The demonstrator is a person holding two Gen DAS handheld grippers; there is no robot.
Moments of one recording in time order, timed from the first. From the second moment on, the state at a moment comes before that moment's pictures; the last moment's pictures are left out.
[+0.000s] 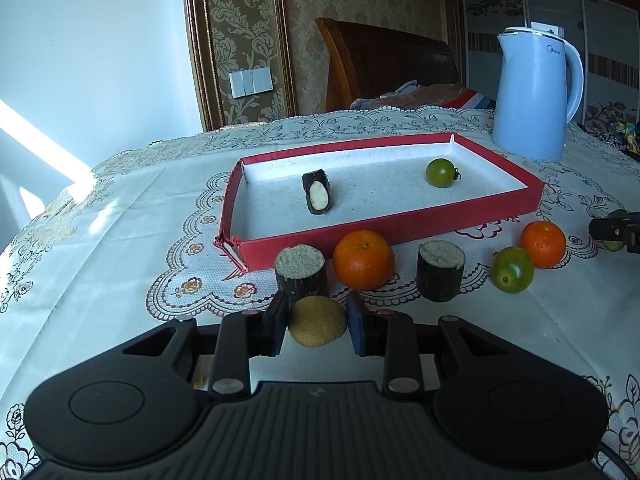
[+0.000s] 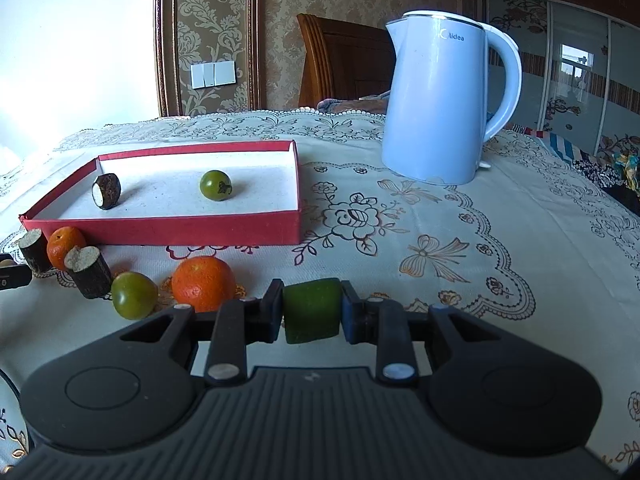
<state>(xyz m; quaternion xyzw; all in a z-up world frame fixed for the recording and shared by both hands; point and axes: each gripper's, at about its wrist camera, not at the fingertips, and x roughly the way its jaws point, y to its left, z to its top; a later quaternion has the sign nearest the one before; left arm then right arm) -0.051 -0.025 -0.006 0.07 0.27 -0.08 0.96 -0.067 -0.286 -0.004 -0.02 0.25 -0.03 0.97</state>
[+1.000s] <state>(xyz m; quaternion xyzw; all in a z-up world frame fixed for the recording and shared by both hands) 0.098 -0.078 0.022 0.03 0.27 -0.04 0.96 0.107 -0.249 0.023 0.01 0.26 -0.03 0.96</state>
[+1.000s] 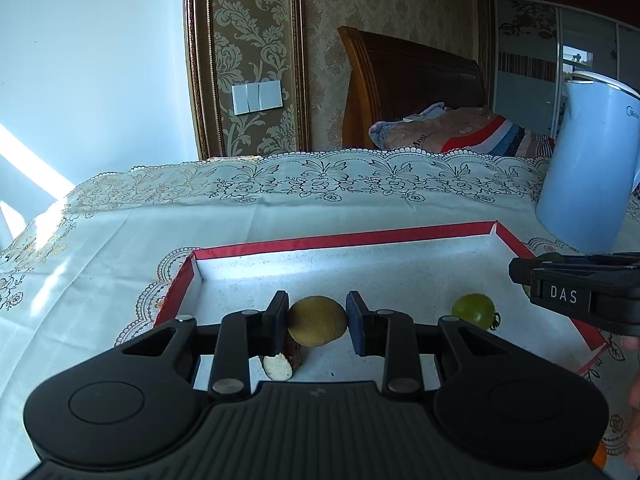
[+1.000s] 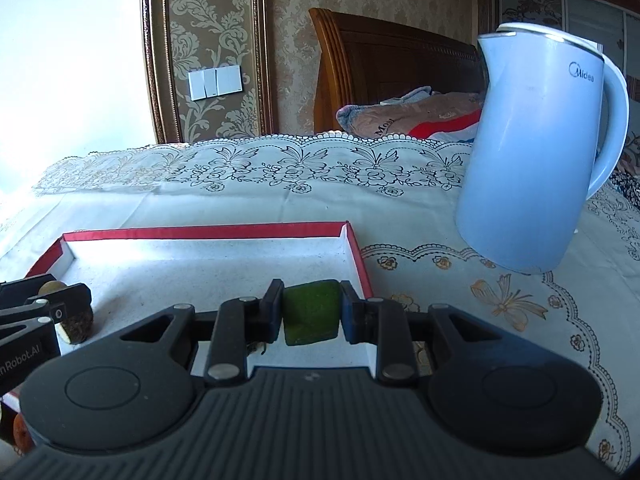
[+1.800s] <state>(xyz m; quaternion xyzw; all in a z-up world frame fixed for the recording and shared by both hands) 0.156 -0.074 0.004 0.00 0.33 -0.02 0.94 0.164 -0.250 0.002 0.00 0.31 0.00 0.95</state>
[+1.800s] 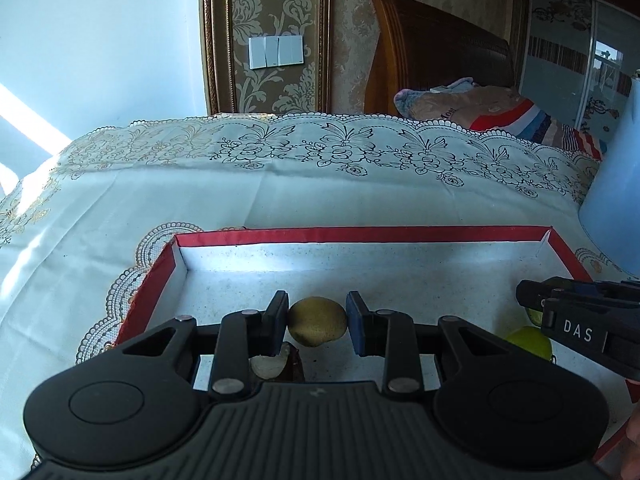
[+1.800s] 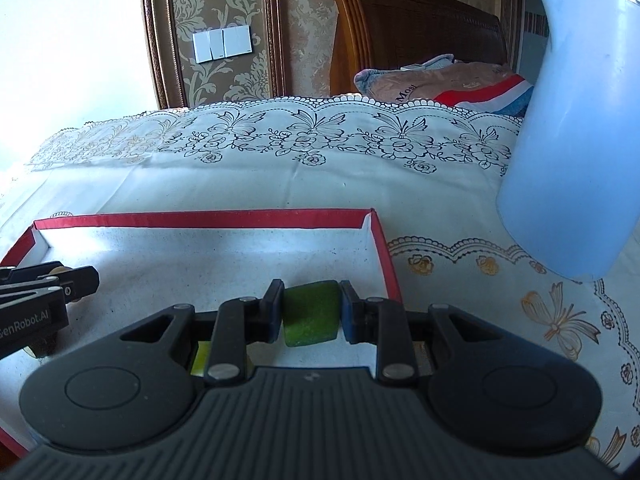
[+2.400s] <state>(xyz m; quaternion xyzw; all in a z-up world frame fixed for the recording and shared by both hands) 0.153 -0.075 0.005 0.01 0.33 -0.02 0.95 0.159 -0.248 0.004 -0.01 0.31 0.00 0.95</state>
